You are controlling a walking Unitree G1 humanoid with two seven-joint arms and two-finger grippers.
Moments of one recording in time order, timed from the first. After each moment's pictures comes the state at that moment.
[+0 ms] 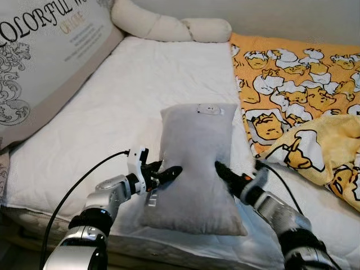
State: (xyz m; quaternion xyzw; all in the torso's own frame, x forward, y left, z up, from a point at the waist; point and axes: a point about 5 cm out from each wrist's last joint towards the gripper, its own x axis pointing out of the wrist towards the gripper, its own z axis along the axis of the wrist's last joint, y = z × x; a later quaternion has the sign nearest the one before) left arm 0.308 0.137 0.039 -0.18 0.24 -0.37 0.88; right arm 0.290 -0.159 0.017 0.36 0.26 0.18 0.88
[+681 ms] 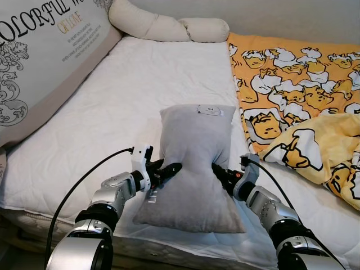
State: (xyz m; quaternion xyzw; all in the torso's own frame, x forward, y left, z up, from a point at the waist) left arm 0.315 0.128 0.040 -0.16 0.23 -0.36 0.89; right arm 0.299 -0.144 0.013 0.28 0.26 0.19 0.91
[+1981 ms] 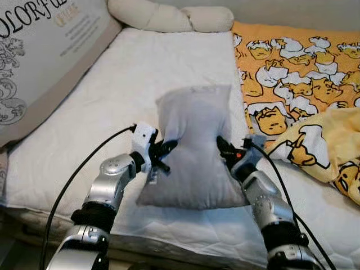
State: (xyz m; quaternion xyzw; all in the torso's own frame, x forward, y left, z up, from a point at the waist) left arm 0.329 0.126 0.101 0.00 0.10 -0.36 0.93; right arm 0.315 -0.132 0.071 0.23 0.08 0.17 0.96
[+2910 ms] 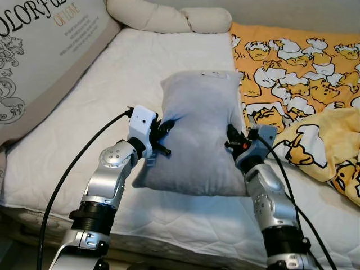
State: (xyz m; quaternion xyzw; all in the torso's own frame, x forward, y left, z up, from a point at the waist) left arm 0.334 0.123 0.140 0.05 0.03 -0.29 0.96; right arm 0.314 -0.137 0.098 0.17 0.03 0.08 0.98
